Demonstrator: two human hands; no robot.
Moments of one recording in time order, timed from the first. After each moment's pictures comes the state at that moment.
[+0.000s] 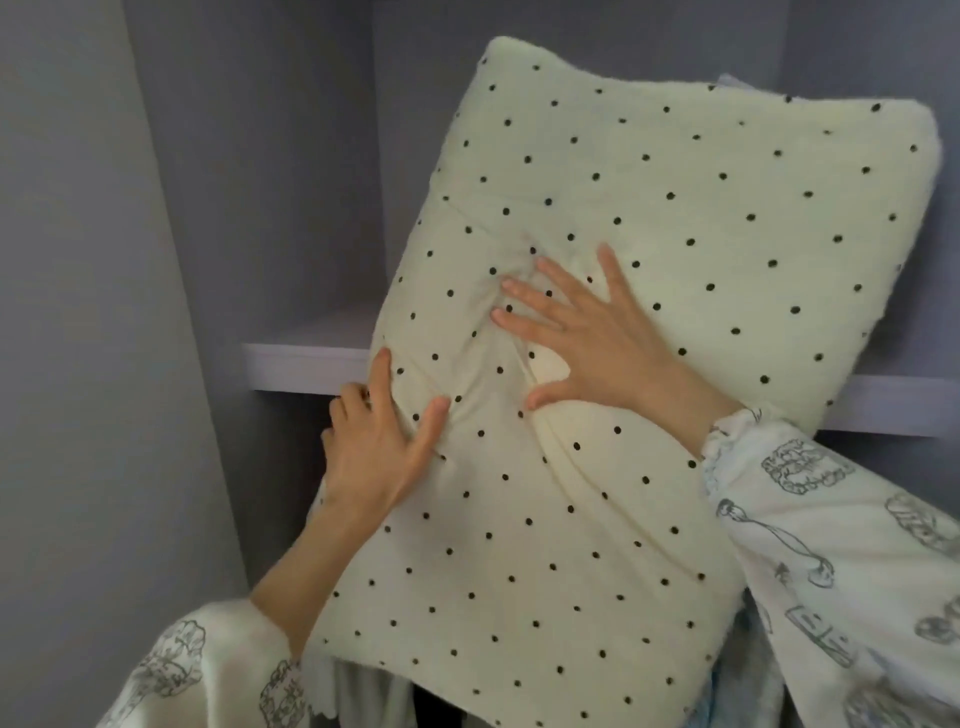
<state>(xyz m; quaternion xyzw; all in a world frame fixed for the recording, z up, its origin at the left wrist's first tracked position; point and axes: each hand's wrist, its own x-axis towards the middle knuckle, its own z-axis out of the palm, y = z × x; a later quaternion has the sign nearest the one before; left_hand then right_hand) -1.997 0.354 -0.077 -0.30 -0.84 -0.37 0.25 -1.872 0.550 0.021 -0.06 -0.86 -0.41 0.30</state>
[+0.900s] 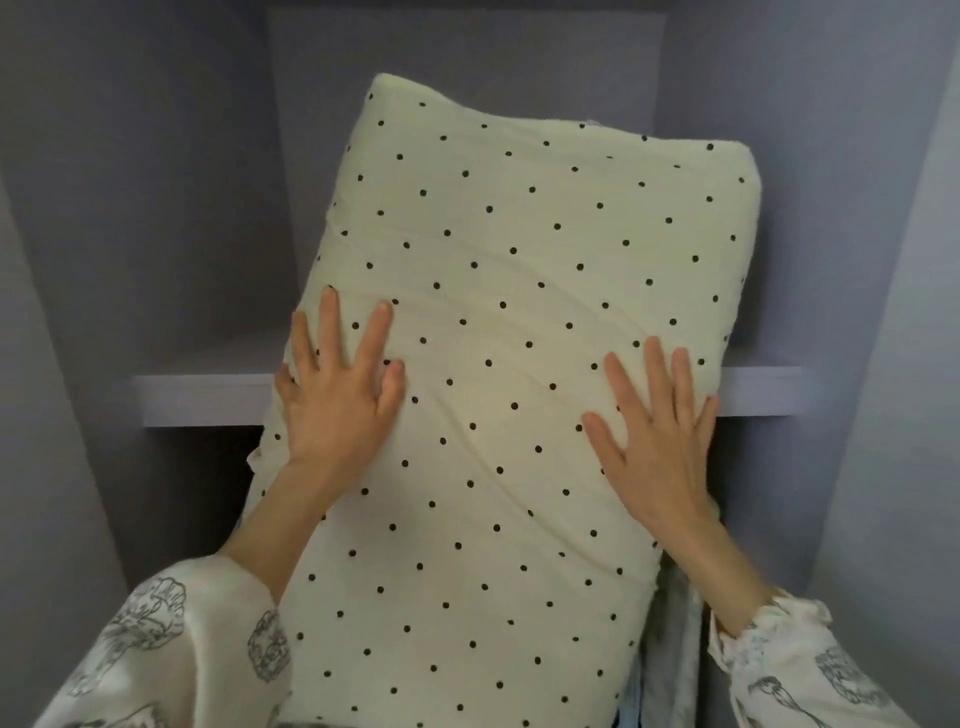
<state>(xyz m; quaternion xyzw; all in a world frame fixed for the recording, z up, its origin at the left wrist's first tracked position) -2.009 0.404 -0.034 -0.39 -0.78 -0.30 0.39 -1.771 0.565 -0.072 -0.32 -0.81 -0.09 0.49</state>
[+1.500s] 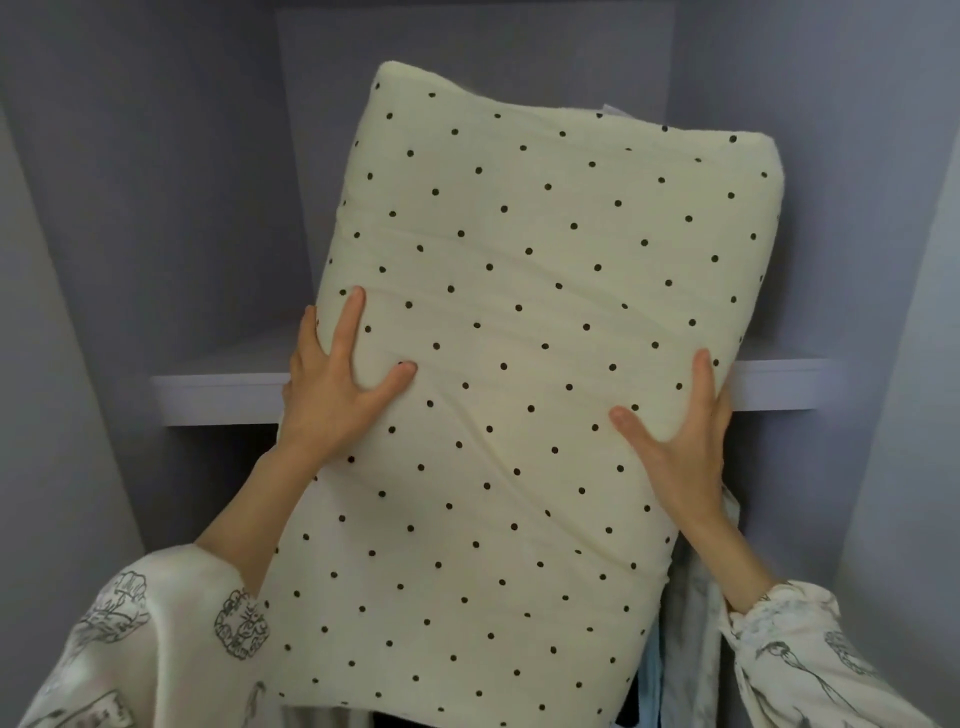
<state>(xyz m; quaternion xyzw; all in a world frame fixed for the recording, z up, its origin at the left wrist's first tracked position) -2.020 0.383 -0.016 -0.42 -0.76 -0.46 0.20 -1.774 0.582 -0.084 -0.27 -0.68 0.31 0.61</state>
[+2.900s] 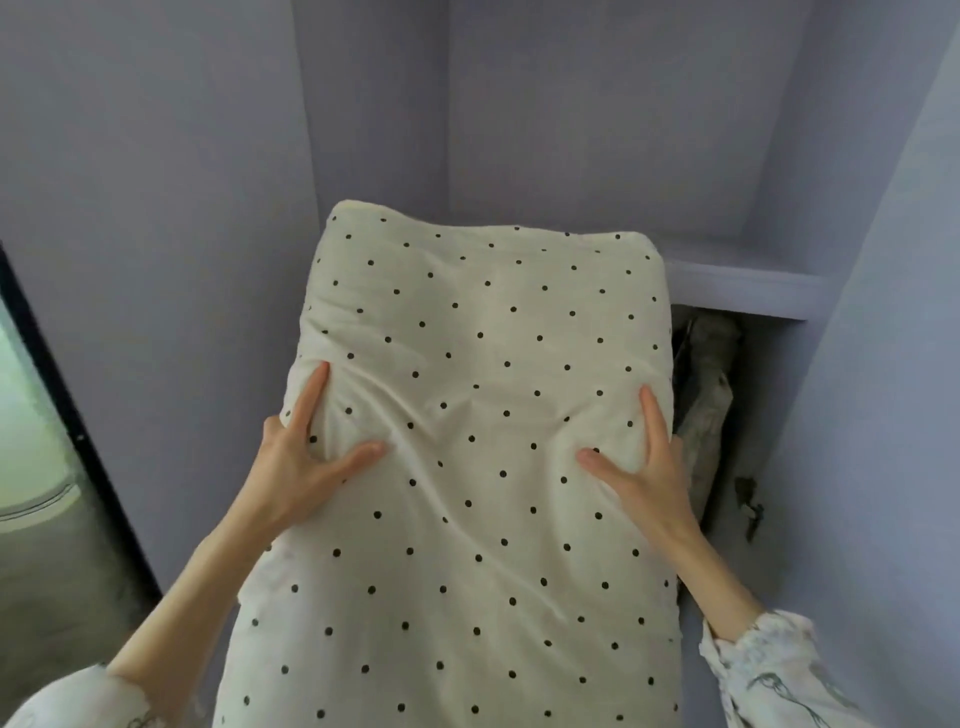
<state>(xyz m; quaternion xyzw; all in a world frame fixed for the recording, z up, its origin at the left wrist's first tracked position) -1.759 0.139 -0.142 -0.22 -0.84 -0.49 0.08 -1.607 0.443 -0.167 -0.15 -0.78 0.50 0.35</state>
